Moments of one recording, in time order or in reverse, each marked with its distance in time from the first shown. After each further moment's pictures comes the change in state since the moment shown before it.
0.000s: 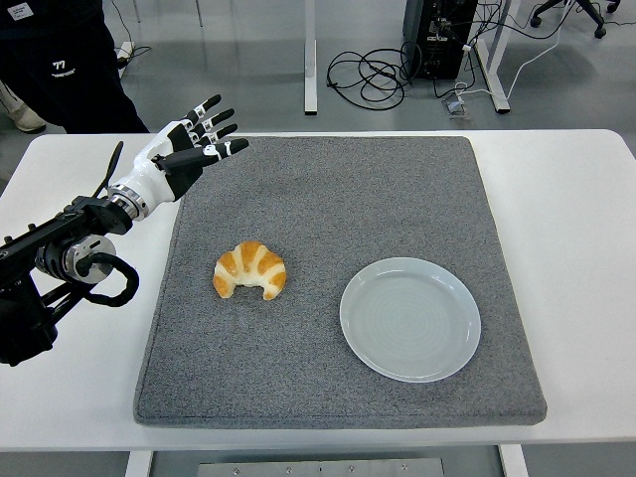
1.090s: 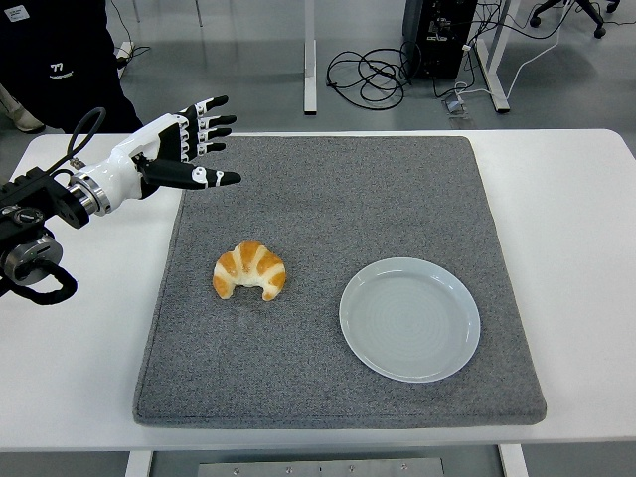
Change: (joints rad) left arm -0.093 0.293 0.183 -0.337 0.304 0.072 0.003; right arm 0.000 0.000 0.000 0.000 0.000 0.000 0.000
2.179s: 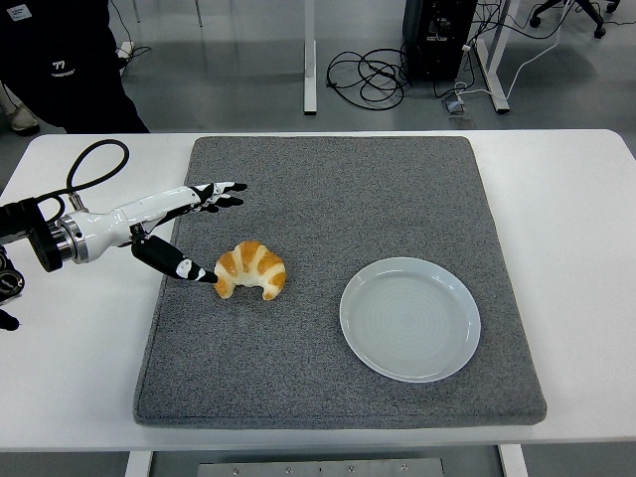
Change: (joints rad) left arm 0.000 0.146 0.123 -0.174 0.535 0.000 -0.003; right arm 0.000 0.000 0.000 0.000 0.000 0.000 0.000
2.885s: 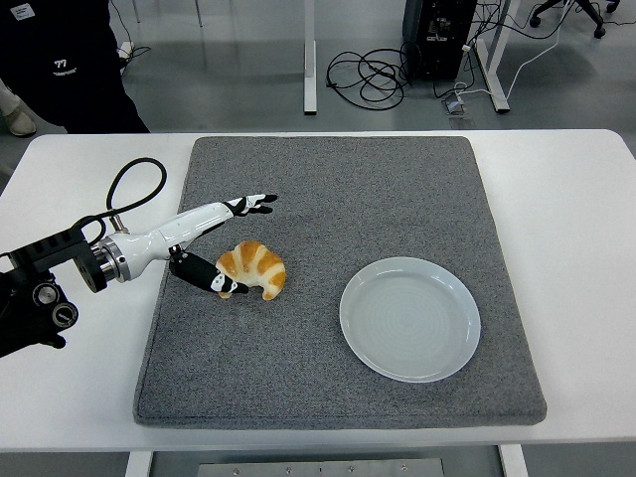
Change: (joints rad) left arm 0.080 -0.133 0.001 0.053 0.141 0.193 -0.029; right arm 0.000 0.000 0.000 0.000 0.000 0.000 0.000
